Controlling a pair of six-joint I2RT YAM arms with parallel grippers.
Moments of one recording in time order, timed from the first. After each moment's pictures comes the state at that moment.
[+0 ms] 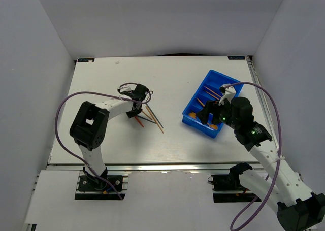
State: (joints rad) left arm -0.49 1.85 1.17 -0.57 -0.54 -0.96; right arm 0.42 0.79 0.74 -0.38 -0.20 0.28
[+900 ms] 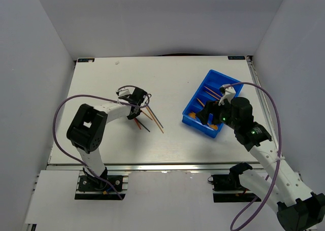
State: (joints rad) left arm -0.49 1.81 1.06 -0.43 -0.53 -0.97; right arm 0.42 0.79 0.74 -0.38 -0.20 0.28
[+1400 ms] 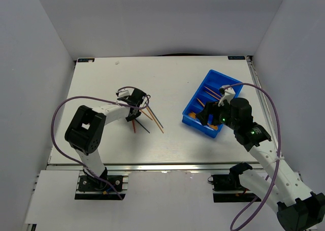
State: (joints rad) left arm -0.49 1.77 1.02 -0.43 -0.51 -0.94; right arm 0.42 0.79 0.72 -0.38 -0.20 0.28
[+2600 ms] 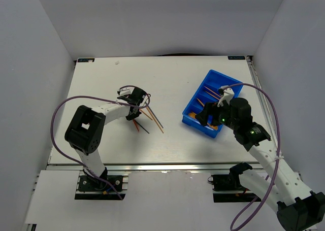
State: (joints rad) left arm -0.49 1.77 1.05 -0.47 -0.49 -0.87; right arm 0.42 0.80 0.72 -0.39 -0.22 0.28
